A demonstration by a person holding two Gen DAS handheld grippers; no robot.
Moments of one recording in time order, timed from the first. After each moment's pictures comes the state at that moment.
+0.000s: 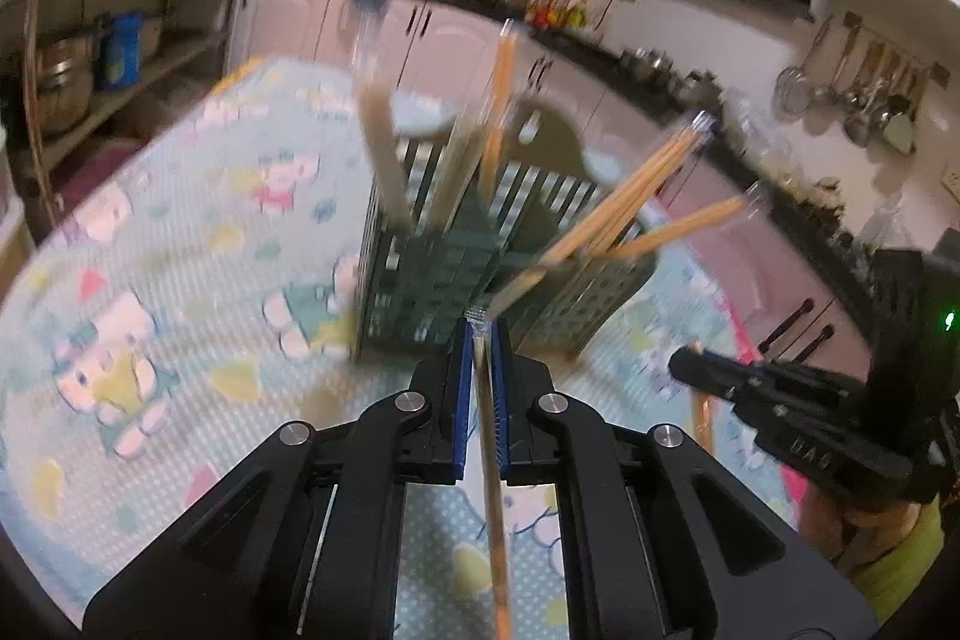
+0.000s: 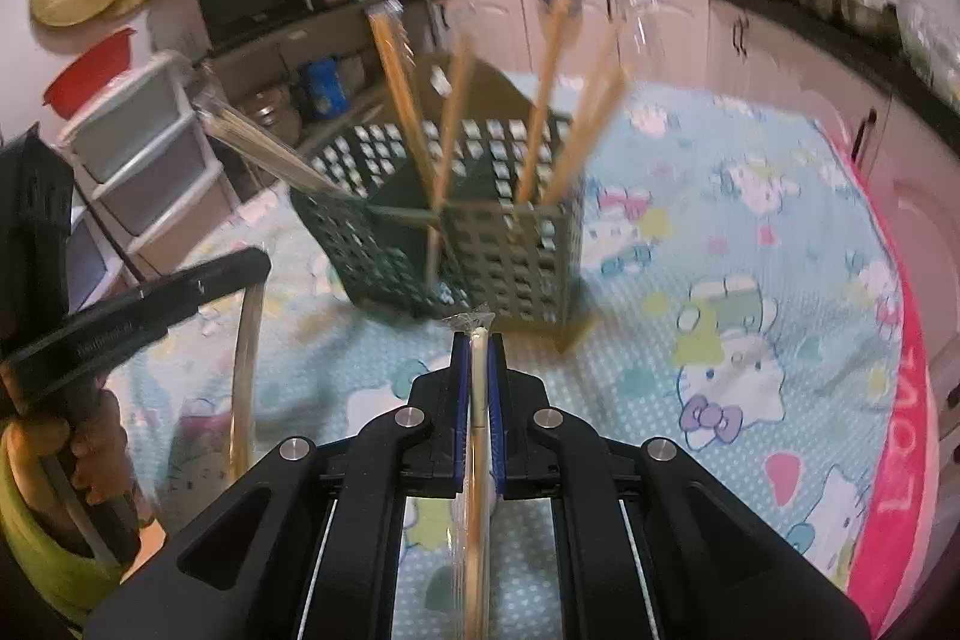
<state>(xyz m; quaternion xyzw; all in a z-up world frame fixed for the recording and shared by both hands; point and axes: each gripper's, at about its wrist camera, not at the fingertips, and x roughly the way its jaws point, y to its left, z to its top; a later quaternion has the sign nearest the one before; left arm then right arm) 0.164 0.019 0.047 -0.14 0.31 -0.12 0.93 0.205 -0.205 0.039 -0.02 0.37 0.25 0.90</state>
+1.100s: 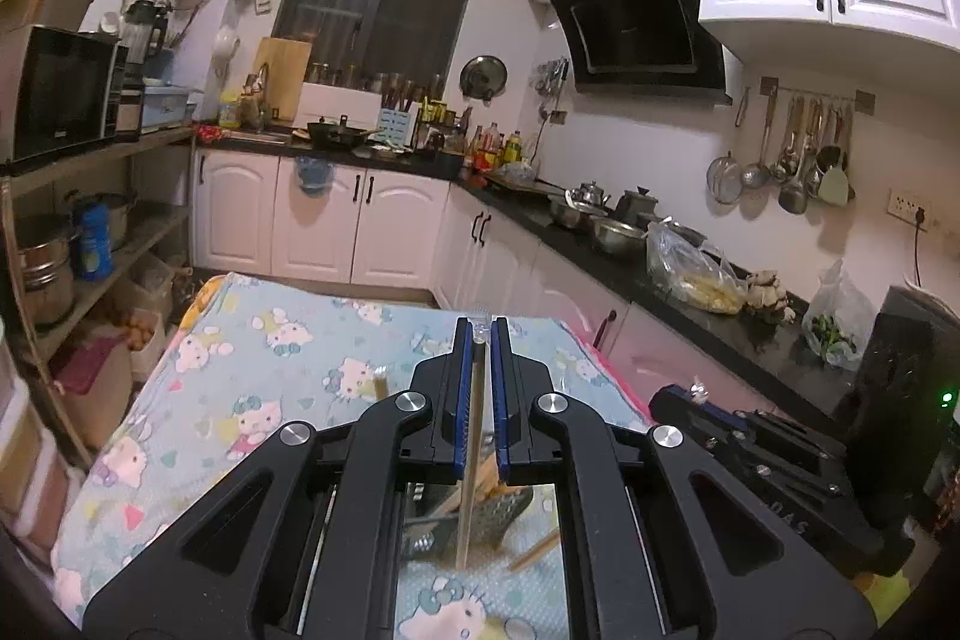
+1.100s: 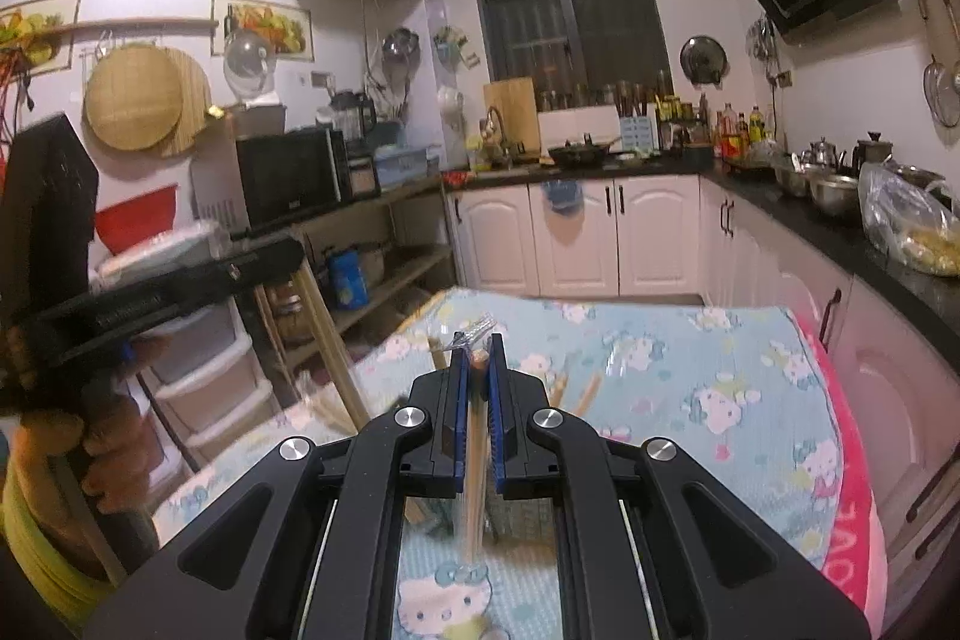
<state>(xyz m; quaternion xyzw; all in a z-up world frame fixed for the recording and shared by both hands) 0.165 -0.007 0.191 -0.09 0.15 -0.15 0.97 0.179 -0.231 0.171 0.03 0.15 0.26 0.95</state>
